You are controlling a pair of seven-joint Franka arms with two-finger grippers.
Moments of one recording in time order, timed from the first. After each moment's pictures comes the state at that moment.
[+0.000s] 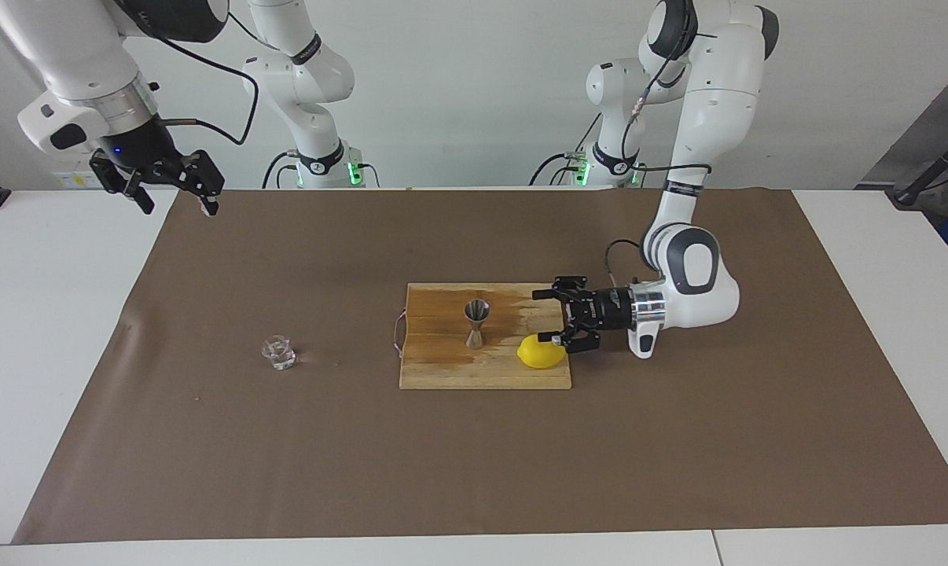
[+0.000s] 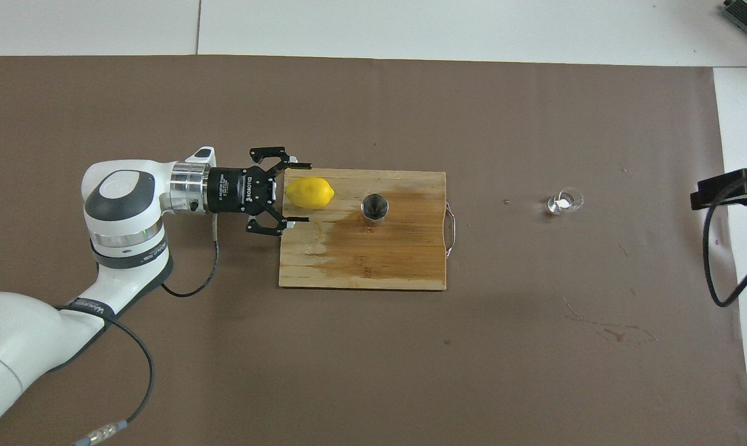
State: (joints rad) left arm 0.11 0.48 -0.26 -1.86 -1.38 1.80 -0.71; right arm 0.02 0.00 -0.09 -1.54 -0.02 1.54 -0.07
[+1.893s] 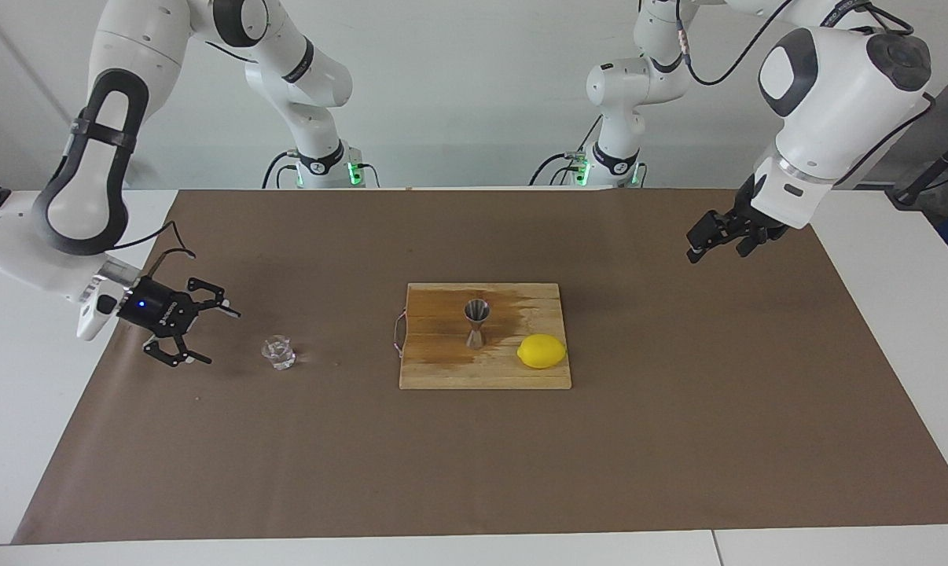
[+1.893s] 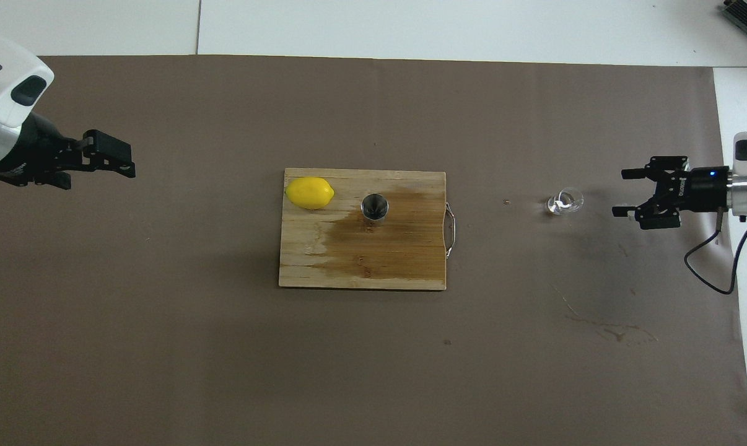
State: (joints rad) left arm 0.08 0.12 -0.20 -1.53 -0.06 1.65 -0.16; right arm -0.29 0.42 -0.10 -1.80 0.88 1.85 -1.76
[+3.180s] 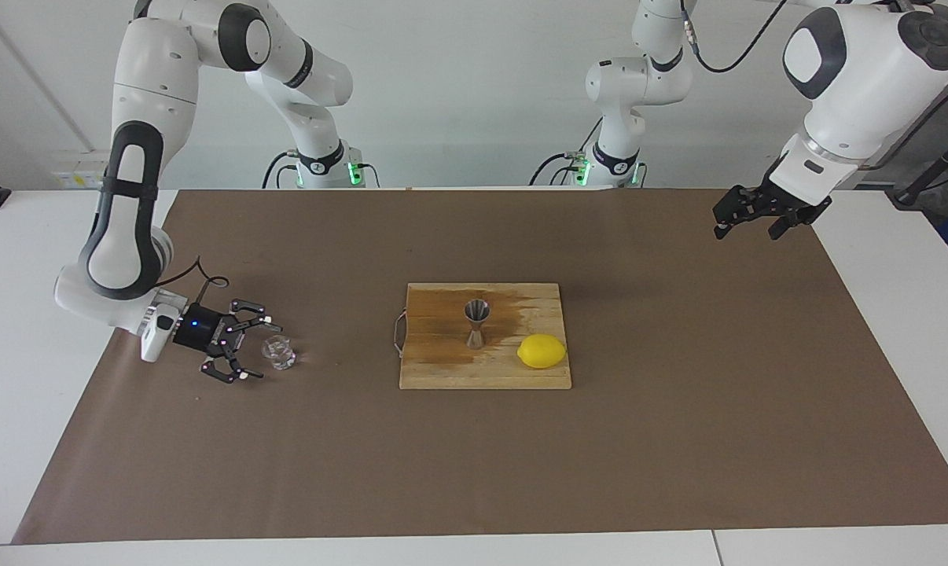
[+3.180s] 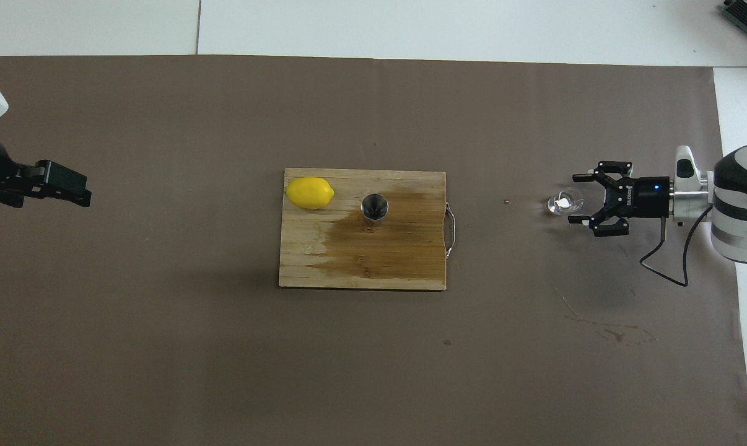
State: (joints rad) left arm -0.06 0.08 0.04 -1.55 -0.04 1.52 0.04; right arm -0.24 0.52 -0.09 -1.83 1.04 1.85 -2.08
